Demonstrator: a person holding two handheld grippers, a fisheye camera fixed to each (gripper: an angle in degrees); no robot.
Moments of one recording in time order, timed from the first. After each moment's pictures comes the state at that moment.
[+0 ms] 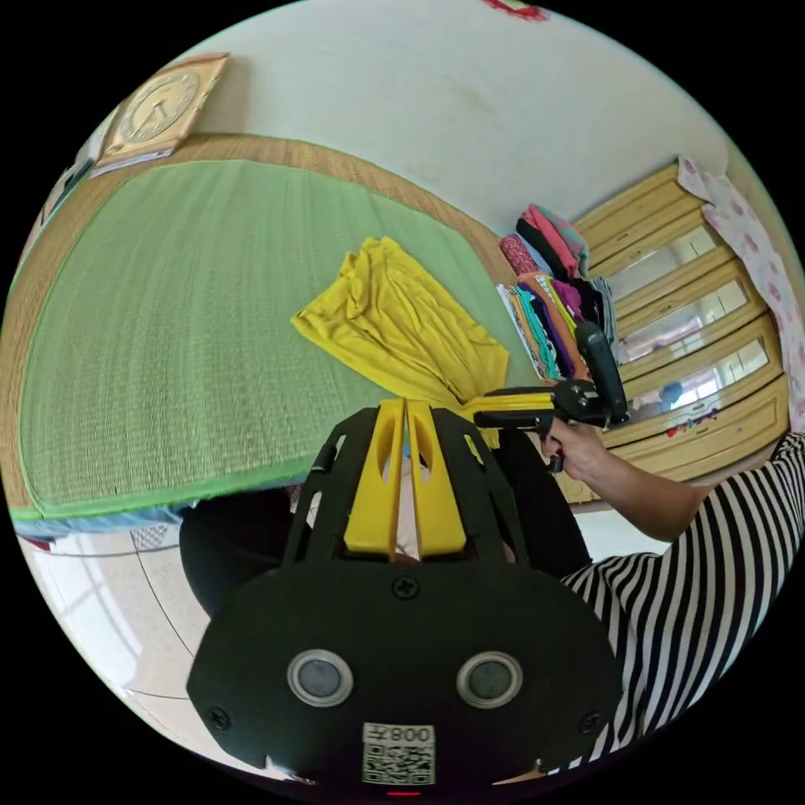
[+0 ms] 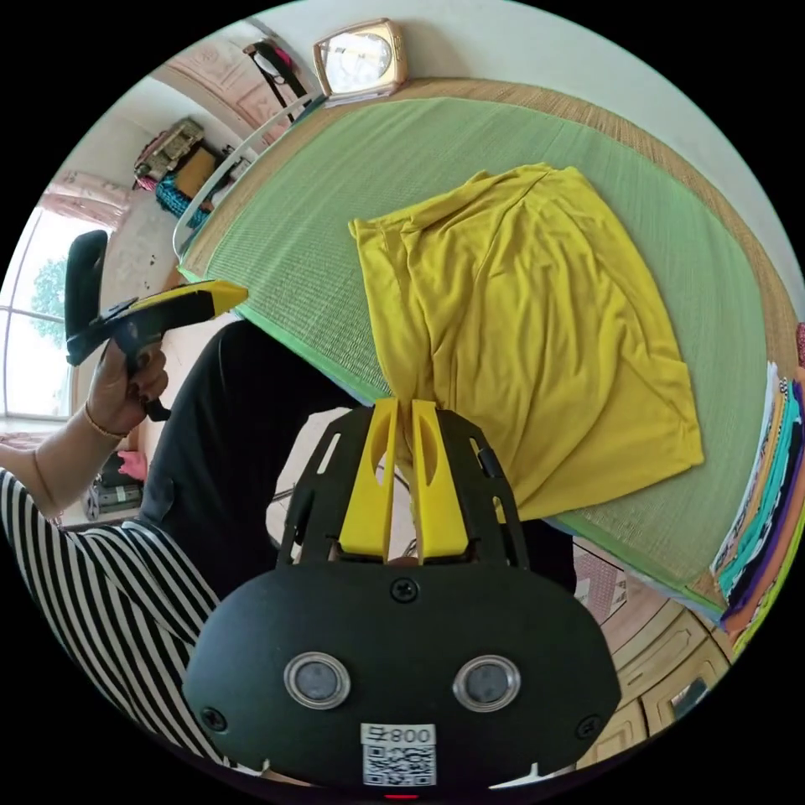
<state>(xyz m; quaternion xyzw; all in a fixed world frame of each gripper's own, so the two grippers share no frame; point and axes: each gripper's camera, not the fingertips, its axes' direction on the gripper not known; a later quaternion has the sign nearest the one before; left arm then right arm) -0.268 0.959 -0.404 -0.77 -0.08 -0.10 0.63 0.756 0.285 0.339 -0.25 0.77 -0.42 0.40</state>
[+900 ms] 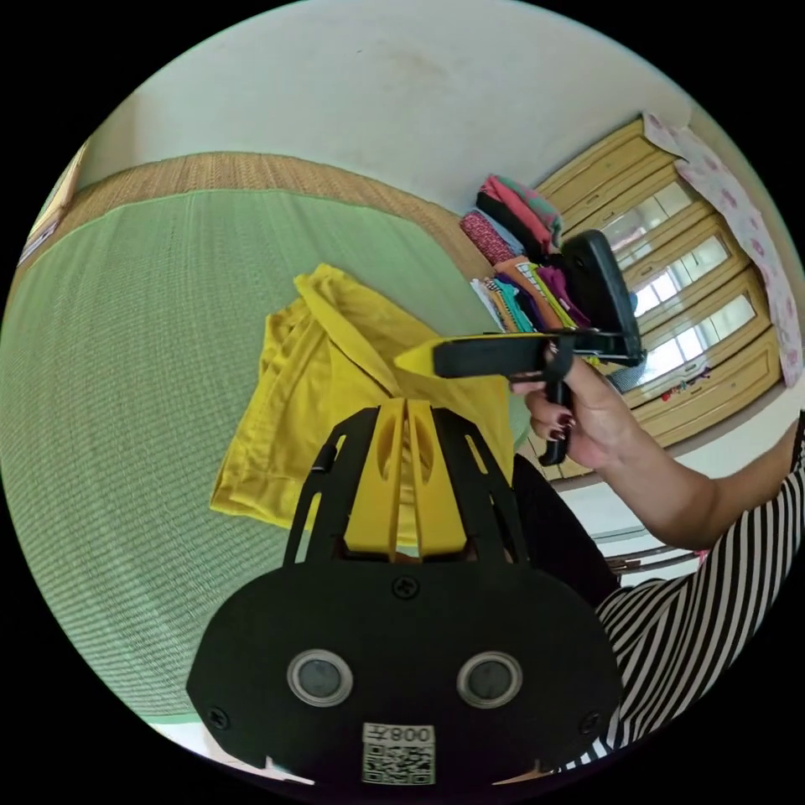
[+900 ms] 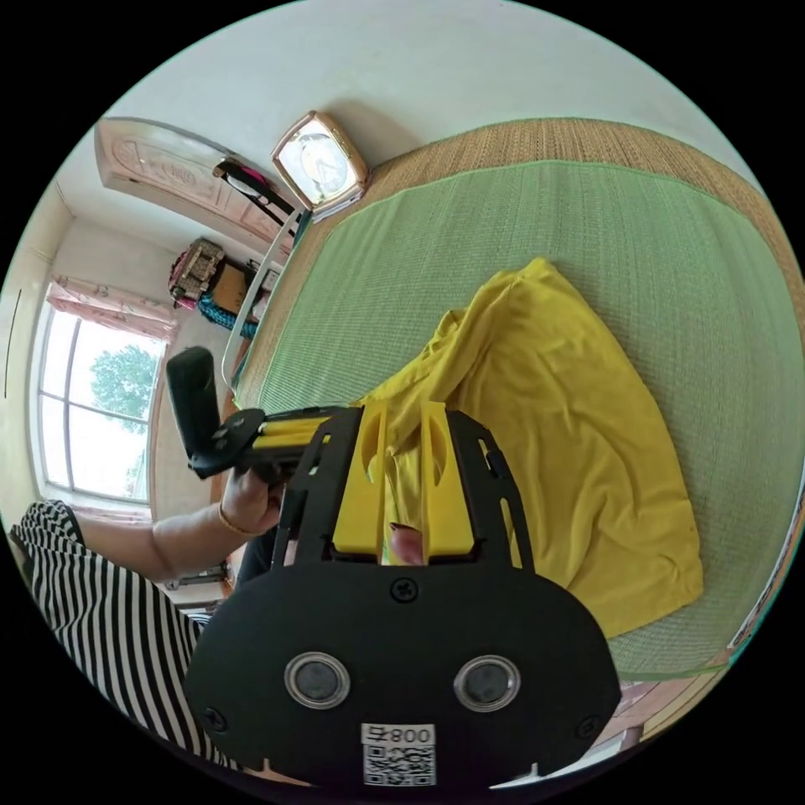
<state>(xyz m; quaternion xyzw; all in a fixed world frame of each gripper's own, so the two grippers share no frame) -0.265 0.956 -0.262 -0.79 0.04 -0.06 0.61 0.614 0.156 0.399 -0.20 0.67 -0.43 0.57</state>
